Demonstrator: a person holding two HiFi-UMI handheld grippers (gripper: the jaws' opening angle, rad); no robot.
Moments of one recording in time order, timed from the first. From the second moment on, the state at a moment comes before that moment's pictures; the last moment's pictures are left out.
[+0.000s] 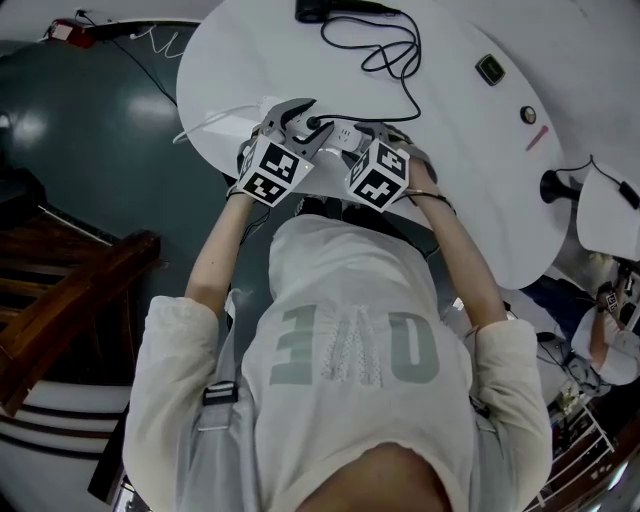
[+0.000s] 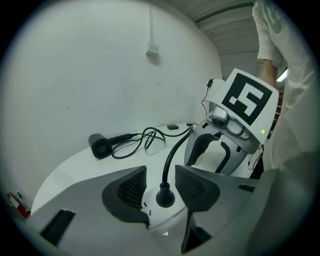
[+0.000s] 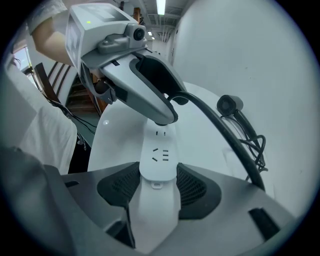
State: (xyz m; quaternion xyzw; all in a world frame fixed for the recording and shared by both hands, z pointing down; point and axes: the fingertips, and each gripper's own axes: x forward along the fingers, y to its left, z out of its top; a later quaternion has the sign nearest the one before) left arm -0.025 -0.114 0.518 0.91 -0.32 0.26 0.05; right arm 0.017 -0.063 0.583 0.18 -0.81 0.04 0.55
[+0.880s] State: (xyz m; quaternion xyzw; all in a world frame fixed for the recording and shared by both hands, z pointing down) left arm -0.024 -0.122 0.518 0.91 -0.34 0.23 0.07; right arm 0.016 -0.071 0.582 0.16 -0.81 0.06 0.57
